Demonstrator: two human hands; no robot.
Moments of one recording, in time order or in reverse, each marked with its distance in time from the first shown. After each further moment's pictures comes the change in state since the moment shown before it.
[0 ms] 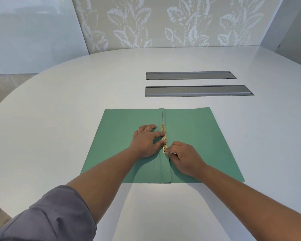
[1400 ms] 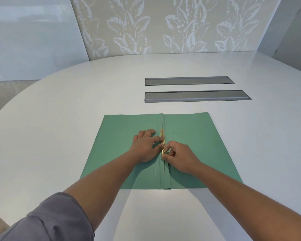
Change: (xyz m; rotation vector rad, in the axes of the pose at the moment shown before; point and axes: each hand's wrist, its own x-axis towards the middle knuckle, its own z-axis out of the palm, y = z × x) left_hand 0.003 0.003 -0.003 0.028 -0.025 0.002; right_hand 0.021 0.006 0.004 0.213 -0.108 0.401
